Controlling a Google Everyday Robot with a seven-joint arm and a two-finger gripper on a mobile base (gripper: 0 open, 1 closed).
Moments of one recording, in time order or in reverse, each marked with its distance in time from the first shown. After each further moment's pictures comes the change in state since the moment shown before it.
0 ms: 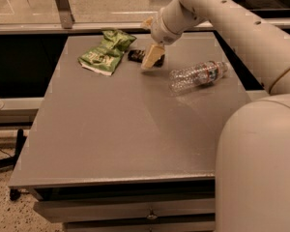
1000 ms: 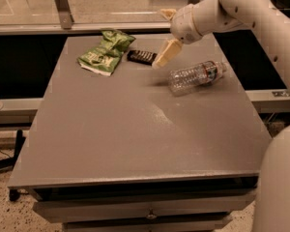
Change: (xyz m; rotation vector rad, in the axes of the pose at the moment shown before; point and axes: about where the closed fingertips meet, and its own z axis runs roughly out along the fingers) arm -0.001 0.008 -0.061 0.053 -0.285 0.136
